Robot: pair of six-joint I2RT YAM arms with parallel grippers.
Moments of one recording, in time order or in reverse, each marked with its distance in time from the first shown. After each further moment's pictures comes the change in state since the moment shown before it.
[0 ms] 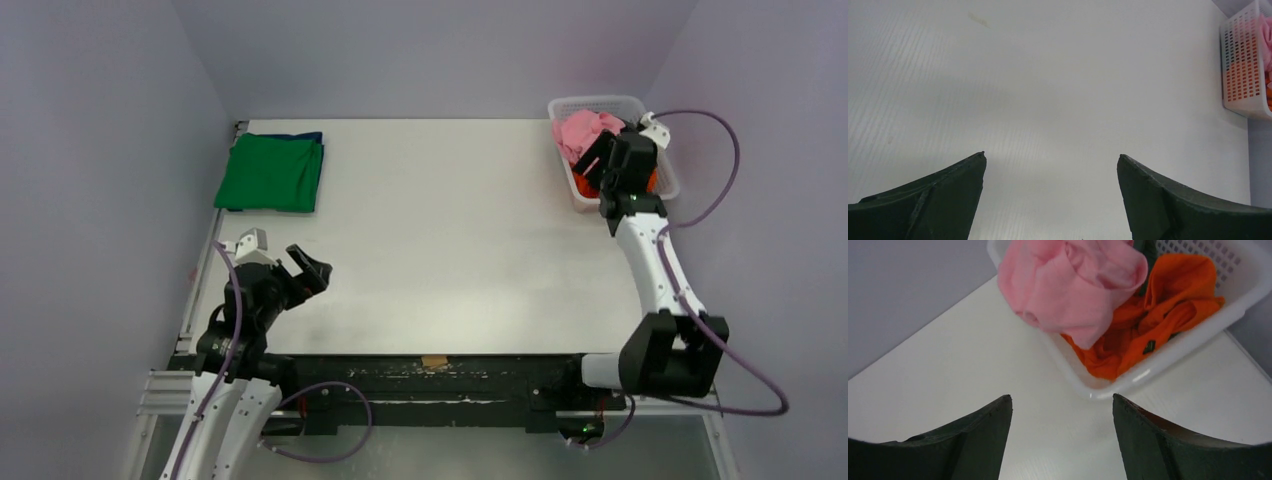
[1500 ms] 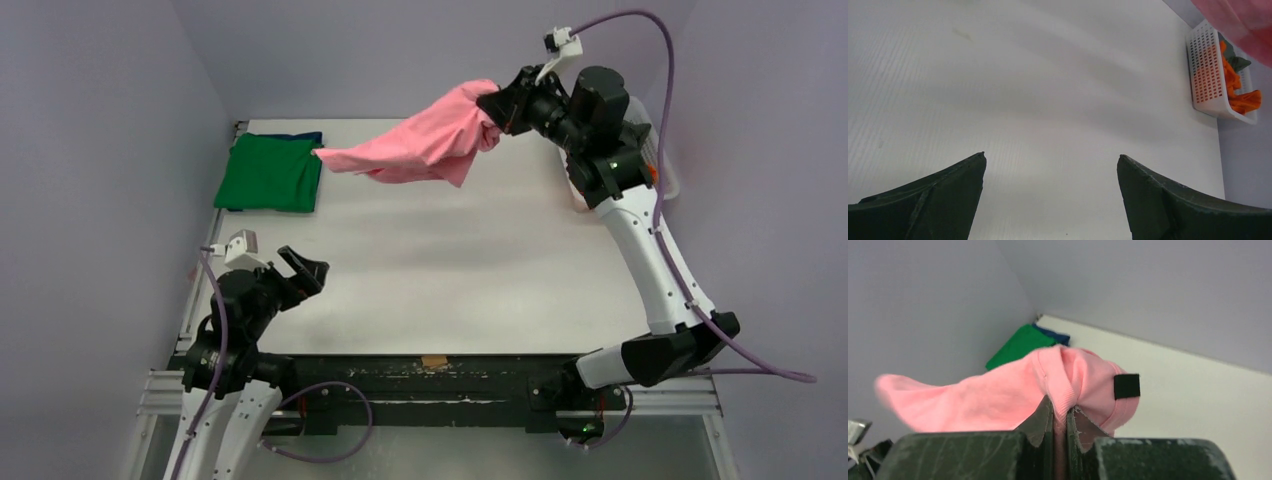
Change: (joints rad) left arm 0.000 -0.060 0.058 -0.032 0.035 -0.011; right arm 0.392 0.238 0.756 -0.084 -0.549 -0.154
